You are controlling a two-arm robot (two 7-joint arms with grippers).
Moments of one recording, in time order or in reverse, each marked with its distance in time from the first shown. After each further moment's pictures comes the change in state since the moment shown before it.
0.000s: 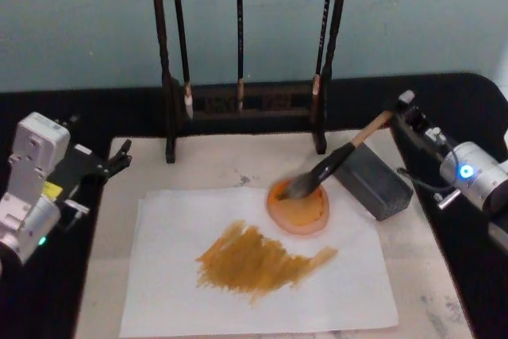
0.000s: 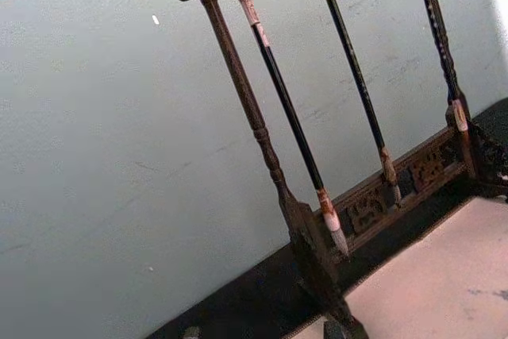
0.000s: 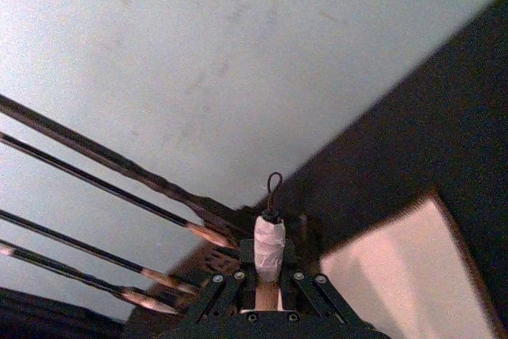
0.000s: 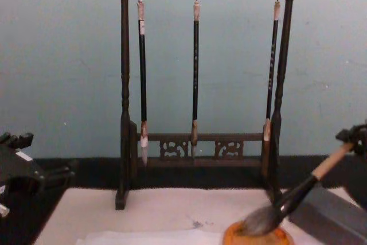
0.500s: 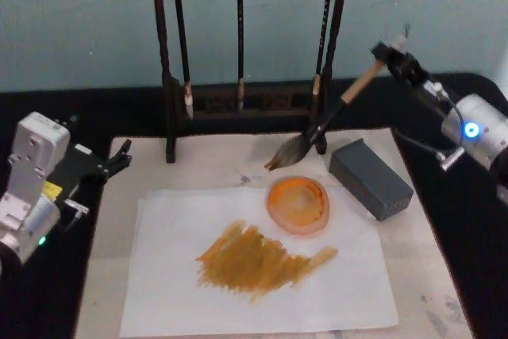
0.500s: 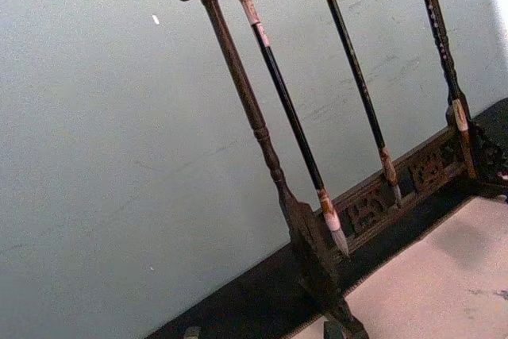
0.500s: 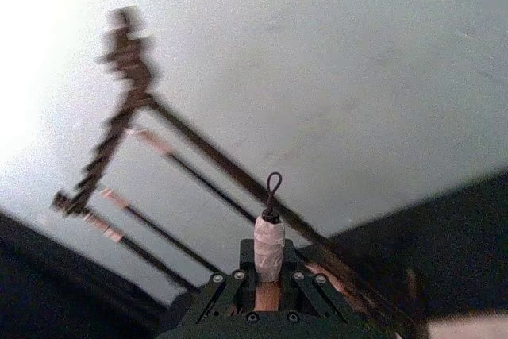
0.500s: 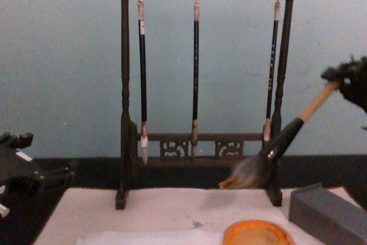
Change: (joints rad) left arm 0.000 0.000 0.000 0.000 0.000 0.000 0.000; right arm 0.057 0.064 -0.055 -0.121 0.008 0.009 0.053
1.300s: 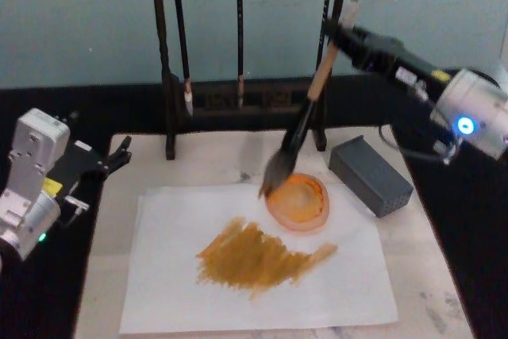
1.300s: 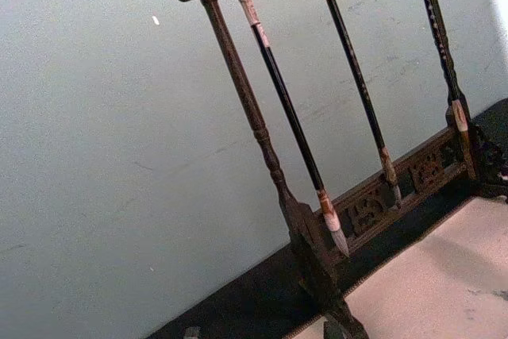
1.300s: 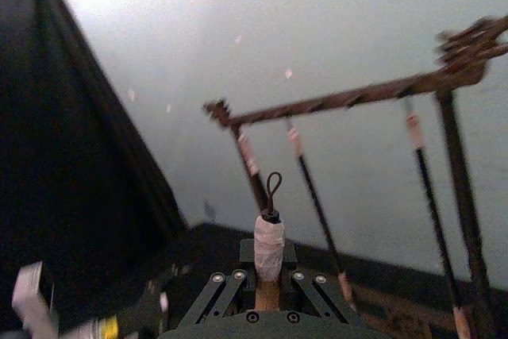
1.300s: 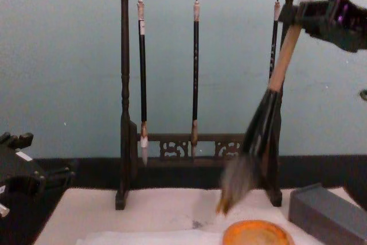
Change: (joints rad) left arm 0.000 0.000 0.000 0.000 0.000 0.000 0.000; right arm -0.005 0.200 -0.175 -0.323 -0.213 -0.092 0.107
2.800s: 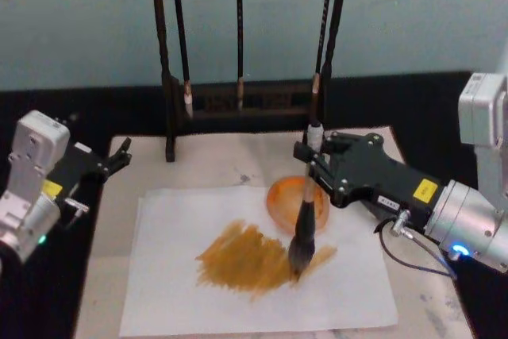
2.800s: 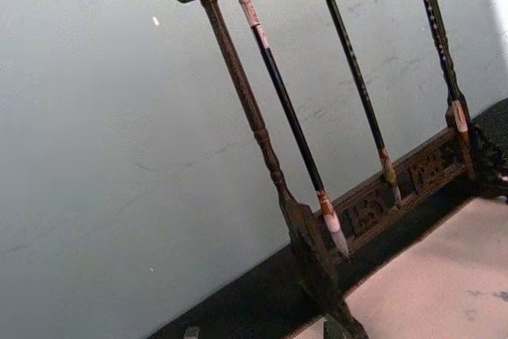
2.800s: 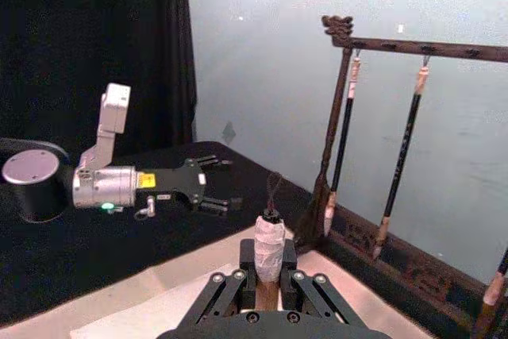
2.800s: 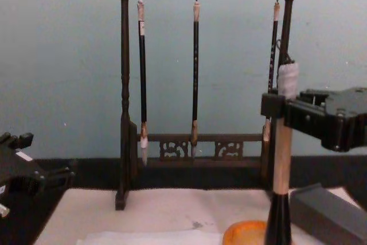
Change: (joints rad) left arm 0.000 0.000 0.000 0.000 0.000 0.000 0.000; right arm -0.282 0.123 -0.033 -0.235 -0.465 -0.214 0.043
